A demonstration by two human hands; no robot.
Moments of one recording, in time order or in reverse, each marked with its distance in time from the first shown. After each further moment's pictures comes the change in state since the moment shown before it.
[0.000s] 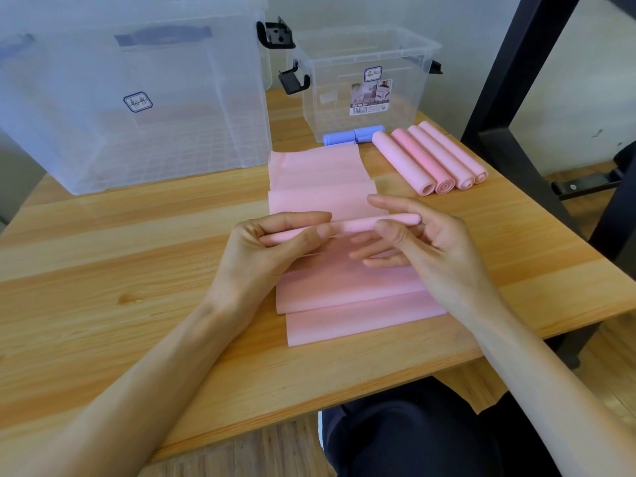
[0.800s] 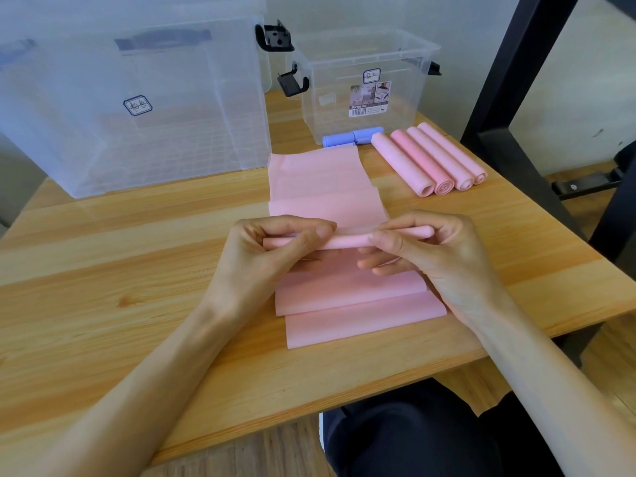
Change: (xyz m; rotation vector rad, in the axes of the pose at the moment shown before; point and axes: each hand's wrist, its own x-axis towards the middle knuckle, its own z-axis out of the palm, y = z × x) left_hand 0.000 0.000 -0.002 0.102 -0.038 0.075; right_hand -0.004 -0.010 -0.003 0.010 0.031 0.013
